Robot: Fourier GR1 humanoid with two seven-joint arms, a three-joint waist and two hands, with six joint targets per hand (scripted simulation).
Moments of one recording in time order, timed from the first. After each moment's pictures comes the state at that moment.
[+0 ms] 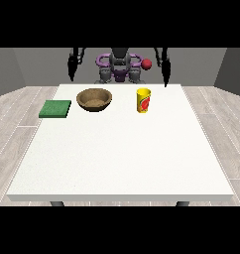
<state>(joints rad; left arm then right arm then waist) 0.07 0.11 0.02 -1.54 0.01 -0.01 0.00 0.01 -0.11 0.01 -1.55 0.00 -0.03 -0.01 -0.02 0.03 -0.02</state>
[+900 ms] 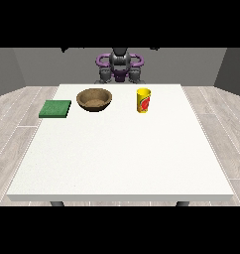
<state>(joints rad) 0.00 0.01 -0.23 -1.90 0.03 0.24 0.36 0.03 -0.15 -0.10 -1.77 -0.17 0.02 0.20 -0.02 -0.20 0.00</state>
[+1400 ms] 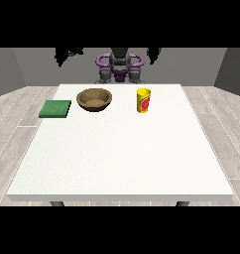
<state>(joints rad) -0.13 0.02 -0.14 -1.78 0.01 0.20 0.12 -0.08 -0.17 -0.16 -1.70 -0.18 0.06 0.05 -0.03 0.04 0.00</state>
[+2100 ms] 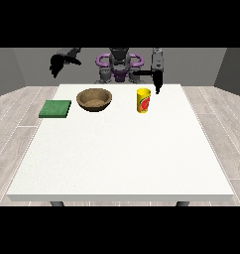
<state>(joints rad) -0.26 0.05 0.04 -1.34 0.02 0.14 -0.32 -0.22 -0.21 -0.21 -1.59 -0.19 0.10 -0.05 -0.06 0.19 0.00</state>
